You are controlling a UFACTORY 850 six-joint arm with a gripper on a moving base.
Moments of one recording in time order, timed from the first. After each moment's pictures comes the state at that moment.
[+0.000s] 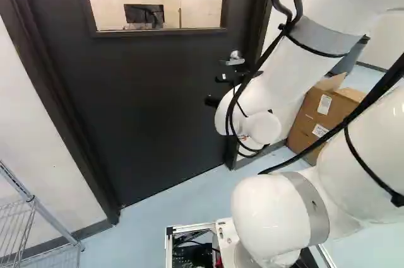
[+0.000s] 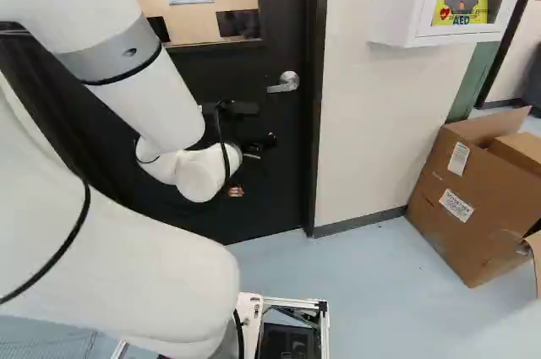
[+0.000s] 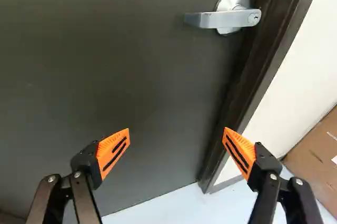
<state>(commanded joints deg) -0.6 14.5 -9.3 0.0 50.0 0.0</state>
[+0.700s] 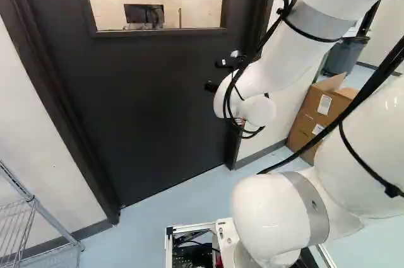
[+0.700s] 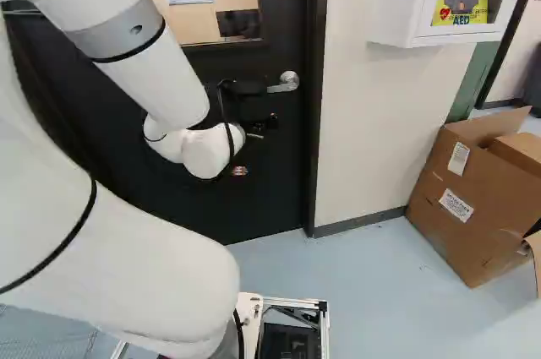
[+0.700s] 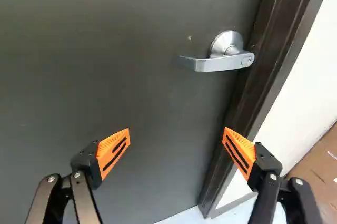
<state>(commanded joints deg) -0.9 12.9 -15.6 0.0 50.0 0.0</state>
